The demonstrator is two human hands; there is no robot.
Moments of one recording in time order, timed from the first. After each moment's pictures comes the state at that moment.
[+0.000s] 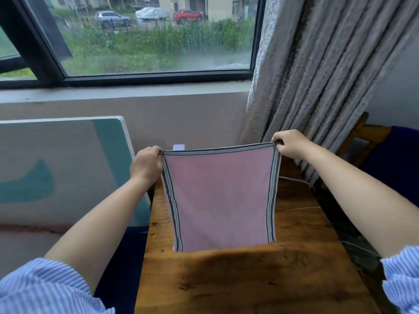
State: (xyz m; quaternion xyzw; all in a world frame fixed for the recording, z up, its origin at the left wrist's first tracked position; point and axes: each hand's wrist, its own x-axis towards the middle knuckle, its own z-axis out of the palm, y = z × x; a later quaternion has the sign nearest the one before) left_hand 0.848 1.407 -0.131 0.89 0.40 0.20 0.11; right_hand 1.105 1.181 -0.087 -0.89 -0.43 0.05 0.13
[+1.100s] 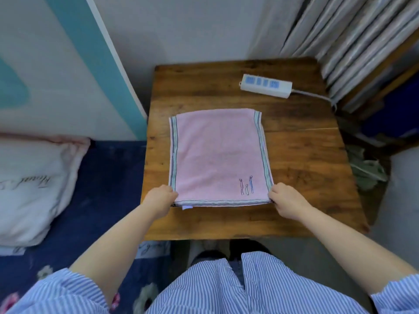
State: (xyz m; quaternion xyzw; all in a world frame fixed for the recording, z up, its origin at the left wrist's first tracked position) left_hand 0.726 1.281 -0.328 0.90 0.19 -0.38 0.01; right_hand 0.971 1.034 -0.352 -0.75 -0.61 0.19 -0.15
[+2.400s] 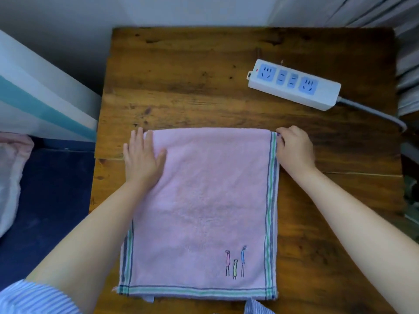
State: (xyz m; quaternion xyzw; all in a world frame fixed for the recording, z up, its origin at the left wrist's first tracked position) left_hand 0.905 1.399 -0.430 0.83 0.53 -0.11 0.17; right_hand 1.154 1.229 -0.404 -0.91 -0.34 0.19 0.13
